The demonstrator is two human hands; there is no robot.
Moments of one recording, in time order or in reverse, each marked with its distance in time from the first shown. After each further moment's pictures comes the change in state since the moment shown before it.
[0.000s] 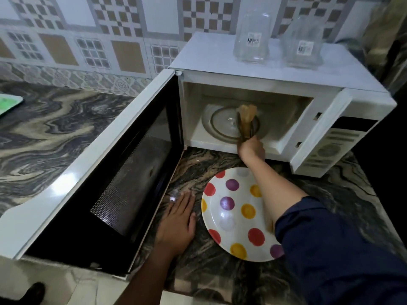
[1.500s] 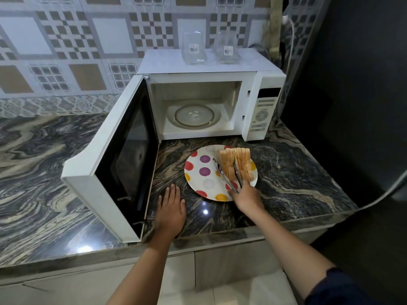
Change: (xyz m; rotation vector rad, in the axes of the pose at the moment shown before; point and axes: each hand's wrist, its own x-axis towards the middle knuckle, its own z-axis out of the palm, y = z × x) left_hand -0.056 0.007 -0.012 0.011 -0.096 0.041; right_hand -0.205 0.162 -0.017 -0.014 -0.089 0.084
